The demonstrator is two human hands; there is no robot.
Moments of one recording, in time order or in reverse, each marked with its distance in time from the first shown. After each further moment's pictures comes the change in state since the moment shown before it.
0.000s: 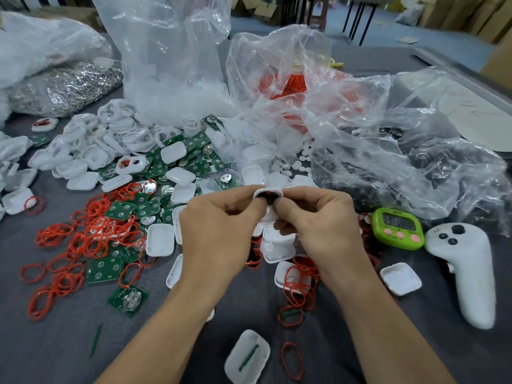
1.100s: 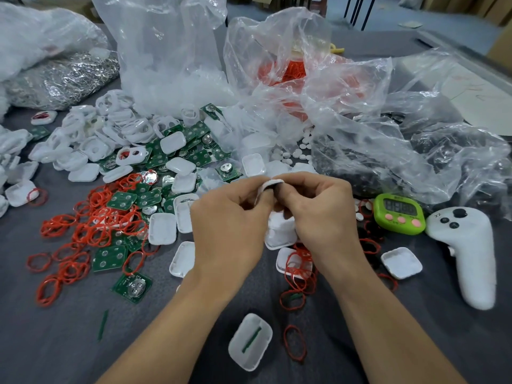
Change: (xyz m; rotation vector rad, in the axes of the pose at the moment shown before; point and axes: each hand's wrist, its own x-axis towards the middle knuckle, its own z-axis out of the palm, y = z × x) left_hand -0.009 0.000 0.010 0.174 0.024 0.106; right_hand -0.001 0.006 0.007 -0.004 0.087 -0.030
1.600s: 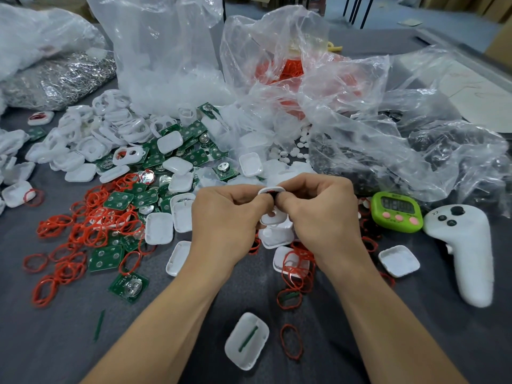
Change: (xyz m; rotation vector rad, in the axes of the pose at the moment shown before) left_hand 0.006 -0.006 0.001 -0.307 -0.184 -0.330; right_hand -0.001 -0.004 -0.005 -0.184 0.036 0.003
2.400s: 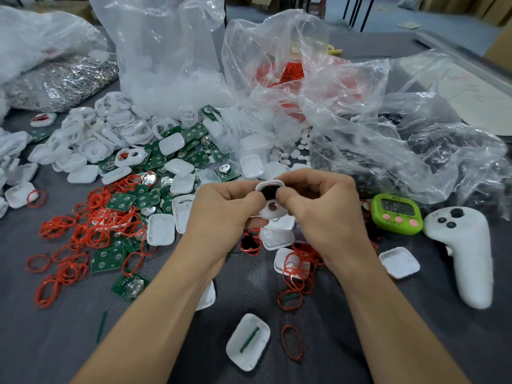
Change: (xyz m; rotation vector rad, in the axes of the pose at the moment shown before) left_hand 0.007 0.004 -0.015 -0.130 -0.185 -0.073; right_hand 0.003 0.001 -0.006 0.055 -0.067 -0.100
